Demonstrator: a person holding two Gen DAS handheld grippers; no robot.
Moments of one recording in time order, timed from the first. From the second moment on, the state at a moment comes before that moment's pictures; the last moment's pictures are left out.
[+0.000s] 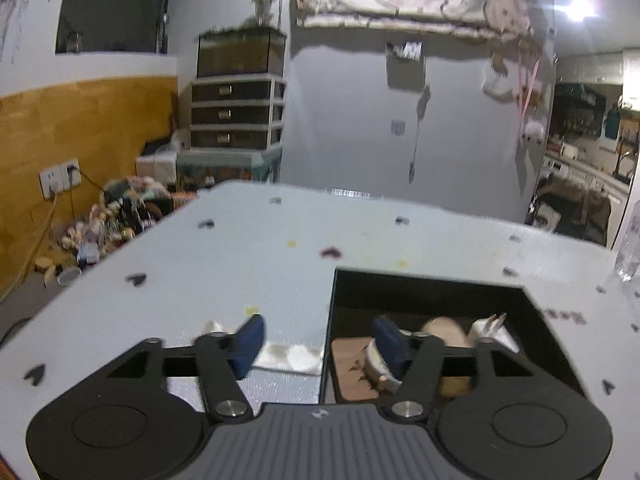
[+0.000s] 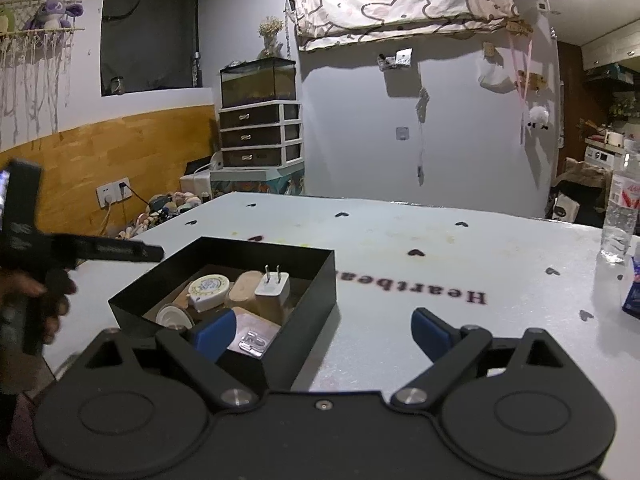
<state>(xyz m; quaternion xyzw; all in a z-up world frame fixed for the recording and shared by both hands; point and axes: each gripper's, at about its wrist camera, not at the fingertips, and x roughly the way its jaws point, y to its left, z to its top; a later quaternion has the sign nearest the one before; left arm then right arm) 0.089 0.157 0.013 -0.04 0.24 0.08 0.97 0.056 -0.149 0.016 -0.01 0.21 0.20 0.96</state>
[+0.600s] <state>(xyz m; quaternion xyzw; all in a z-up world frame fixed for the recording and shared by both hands) 0.007 0.094 0.047 0.01 0.17 0.08 0.98 0.024 -0.170 0.035 -0.02 0.14 0.16 0.98</state>
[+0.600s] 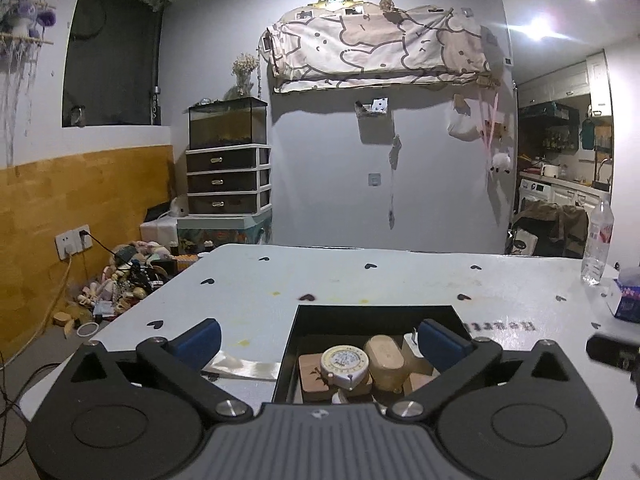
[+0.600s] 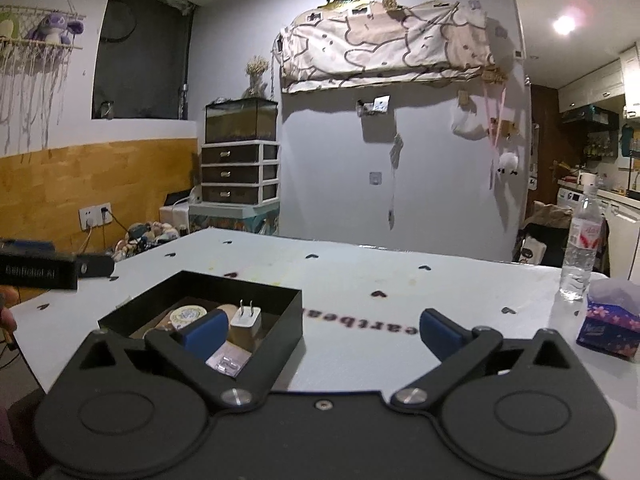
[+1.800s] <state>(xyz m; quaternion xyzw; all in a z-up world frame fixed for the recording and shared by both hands) -0.041 0.076 0.023 -0.02 0.16 0.09 0.98 0.003 -0.179 0.028 -0.02 0.15 0.11 0.98</state>
